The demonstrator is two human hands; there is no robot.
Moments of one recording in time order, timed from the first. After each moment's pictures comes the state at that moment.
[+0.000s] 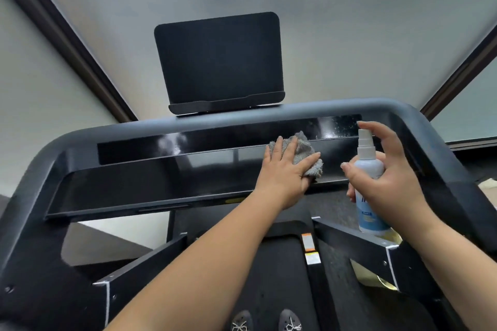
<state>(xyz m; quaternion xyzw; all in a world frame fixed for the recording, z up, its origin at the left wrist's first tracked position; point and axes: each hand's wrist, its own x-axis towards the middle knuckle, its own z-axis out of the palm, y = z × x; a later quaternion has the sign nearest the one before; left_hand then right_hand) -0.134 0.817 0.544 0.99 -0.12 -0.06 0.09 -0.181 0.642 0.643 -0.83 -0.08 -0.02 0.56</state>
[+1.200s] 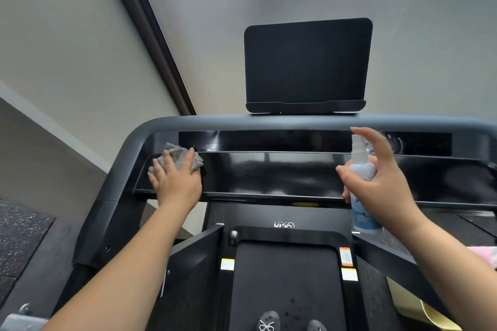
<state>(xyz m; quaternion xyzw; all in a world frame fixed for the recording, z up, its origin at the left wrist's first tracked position) -0.250 1.121 0.540 0.93 0.36 -0.01 0.08 -0.179 0.771 0.635 -0.80 -0.14 0.06 0.57</state>
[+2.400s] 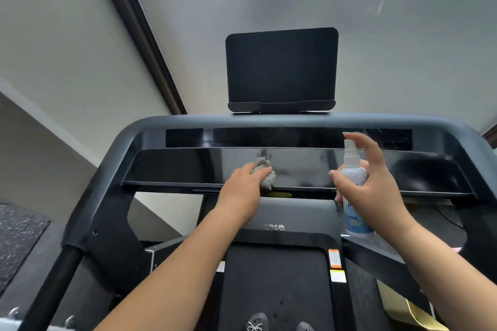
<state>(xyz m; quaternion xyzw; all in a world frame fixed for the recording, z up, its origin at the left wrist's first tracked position) -0.235 0.952 0.568 0.98 0.09 -0.03 0.19 -0.205 0.718 0.645 -0.80 -0.14 0.05 0.58</state>
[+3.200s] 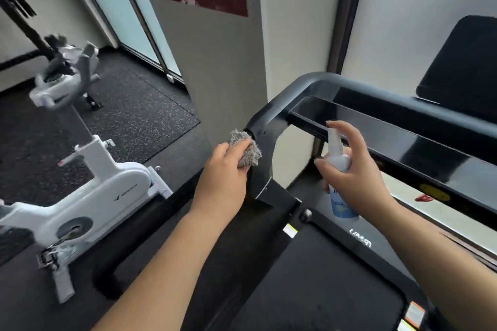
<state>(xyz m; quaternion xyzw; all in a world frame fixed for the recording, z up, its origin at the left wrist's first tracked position) -0.558 1.011 0.653 0.84 0.44 0.23 0.21 -0.367 0.892 0.661 -0.70 -0.41 0.25 0.53</state>
